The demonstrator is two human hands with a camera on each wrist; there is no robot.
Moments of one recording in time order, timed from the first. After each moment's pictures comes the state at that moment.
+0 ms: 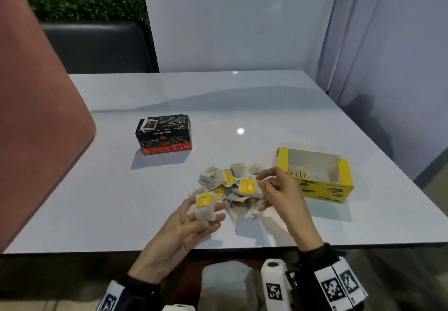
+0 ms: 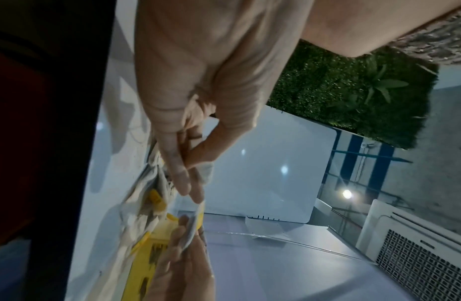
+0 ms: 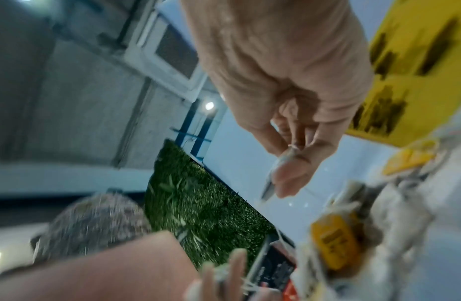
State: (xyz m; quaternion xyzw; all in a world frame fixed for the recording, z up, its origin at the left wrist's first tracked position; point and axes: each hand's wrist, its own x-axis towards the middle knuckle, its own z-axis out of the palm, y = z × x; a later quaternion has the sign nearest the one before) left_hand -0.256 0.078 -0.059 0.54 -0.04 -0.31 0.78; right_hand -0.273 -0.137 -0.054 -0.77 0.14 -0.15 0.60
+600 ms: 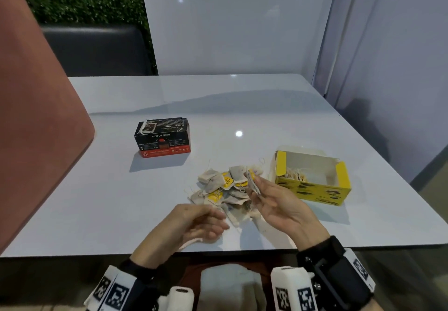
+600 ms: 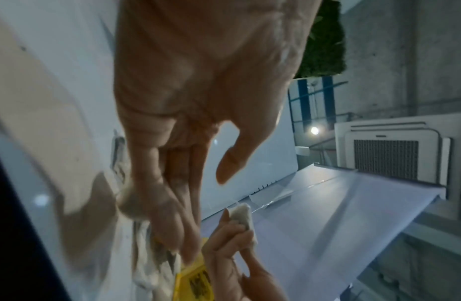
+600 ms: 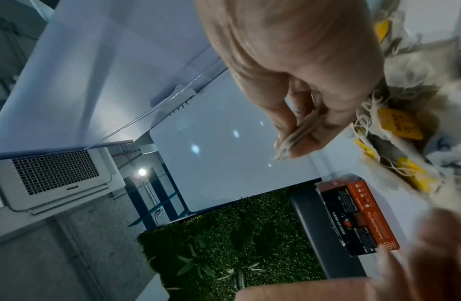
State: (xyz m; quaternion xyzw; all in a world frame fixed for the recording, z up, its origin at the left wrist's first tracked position) left_hand -0.247 0.069 -0.034 0.65 -0.05 -0.35 0.67; right_hand -0.270 -0.130 -0.038 -0.35 0.20 0.02 0.92
